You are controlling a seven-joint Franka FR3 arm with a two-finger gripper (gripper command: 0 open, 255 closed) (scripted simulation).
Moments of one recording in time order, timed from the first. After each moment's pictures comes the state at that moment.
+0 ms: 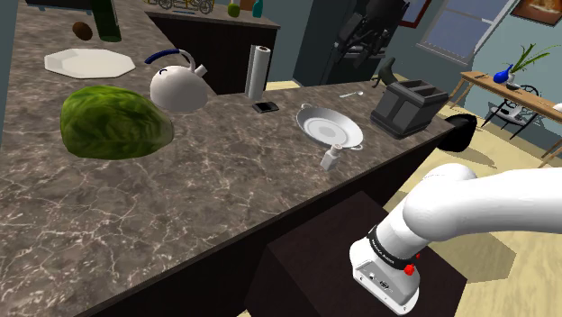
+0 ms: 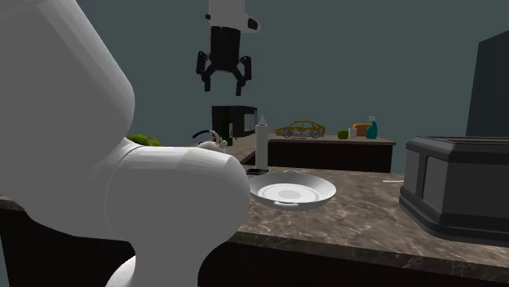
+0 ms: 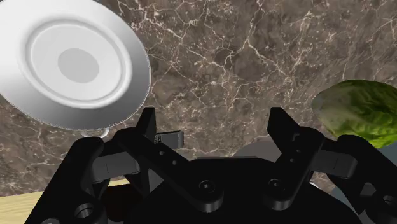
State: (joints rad) arm 0.01 -0.76 -0.05 -2.26 0.11 1.70 0.06
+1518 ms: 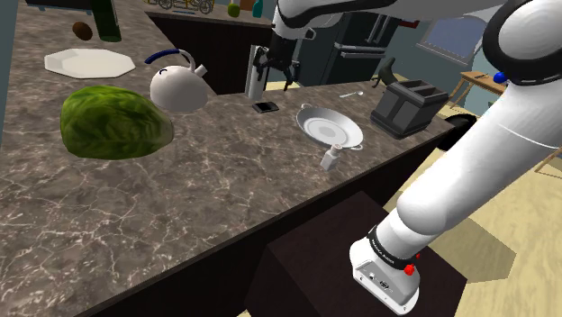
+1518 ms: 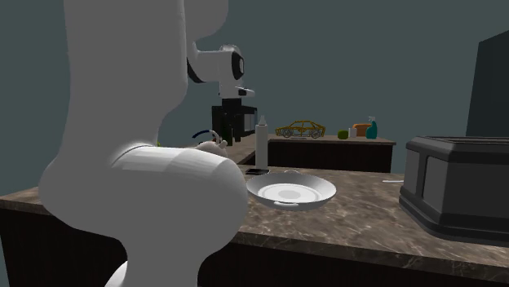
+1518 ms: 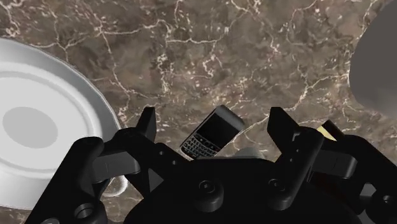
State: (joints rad) arm -0.16 0.01 0.23 -1.94 -0.02 2.01 1.05
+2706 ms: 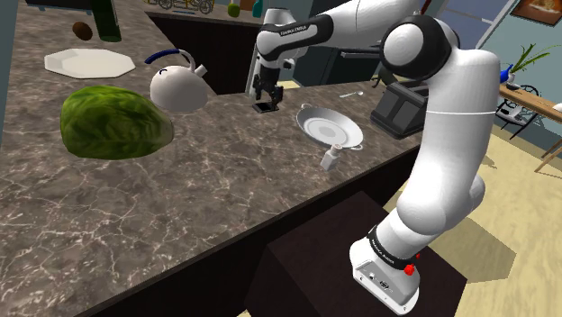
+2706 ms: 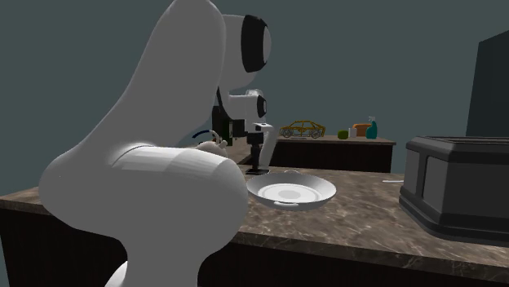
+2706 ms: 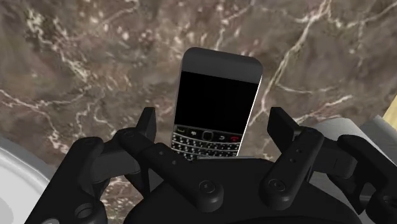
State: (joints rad) arm -0.15 0.50 0.13 -1.58 -0.11 2.02 1.51
